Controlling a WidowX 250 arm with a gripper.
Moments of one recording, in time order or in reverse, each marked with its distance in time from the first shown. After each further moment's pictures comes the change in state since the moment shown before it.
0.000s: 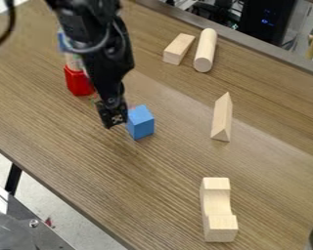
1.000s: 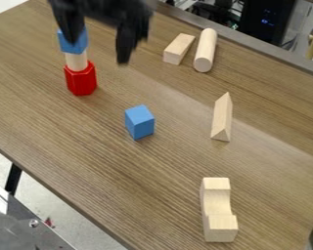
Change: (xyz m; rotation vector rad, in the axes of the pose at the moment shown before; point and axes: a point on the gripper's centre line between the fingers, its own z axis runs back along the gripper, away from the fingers) arm 0.015 0.001 0.073 0.104 0.061 0.682
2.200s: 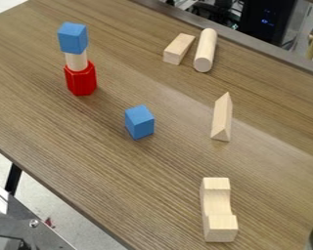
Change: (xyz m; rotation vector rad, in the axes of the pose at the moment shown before) arm 0.094 0.125 0.030 0.120 -0.132 0.300
